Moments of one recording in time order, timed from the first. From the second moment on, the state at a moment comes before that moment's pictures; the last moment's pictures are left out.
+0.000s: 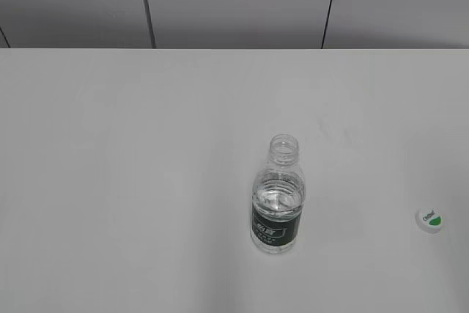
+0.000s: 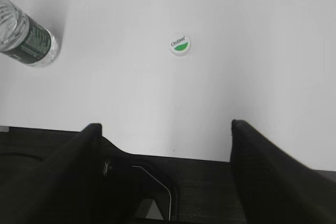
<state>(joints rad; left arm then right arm) -0.01 0.18 -0.53 0.24 1.09 -0.23 0.04 0.53 -0.73 0.11 1.21 -0.12</state>
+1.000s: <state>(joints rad) -0.05 -0.01 -0.52 0.24 1.07 -0.20 0.04 -0.01 -0.47 0.09 1.10 -0.21</state>
